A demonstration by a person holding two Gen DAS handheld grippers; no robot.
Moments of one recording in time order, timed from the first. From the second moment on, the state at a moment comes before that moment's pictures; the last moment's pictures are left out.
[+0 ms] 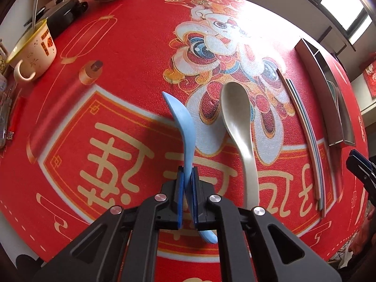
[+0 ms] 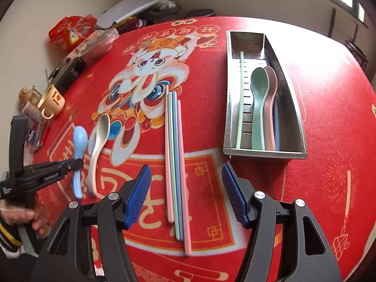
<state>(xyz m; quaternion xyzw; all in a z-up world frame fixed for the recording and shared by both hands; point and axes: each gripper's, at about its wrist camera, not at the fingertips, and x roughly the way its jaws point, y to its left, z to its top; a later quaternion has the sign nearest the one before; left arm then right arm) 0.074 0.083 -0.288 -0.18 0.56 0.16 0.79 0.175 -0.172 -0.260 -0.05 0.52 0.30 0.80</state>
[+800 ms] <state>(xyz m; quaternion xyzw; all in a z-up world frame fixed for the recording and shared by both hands) 0.072 0.099 -0.293 -0.18 0.53 0.13 0.82 0.183 -0.111 -0.294 -0.12 0.57 0.32 0.75</state>
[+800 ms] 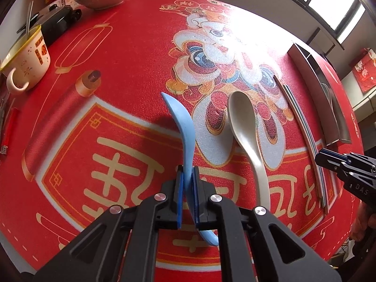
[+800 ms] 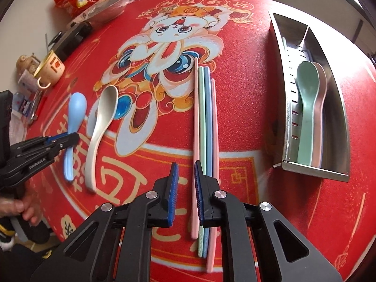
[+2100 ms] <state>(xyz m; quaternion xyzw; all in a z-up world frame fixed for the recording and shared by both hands) 0.071 0.098 -0.292 -0.17 0.53 0.13 0.82 0.191 -0.091 -0.304 -0.14 0.54 0.33 0.76</state>
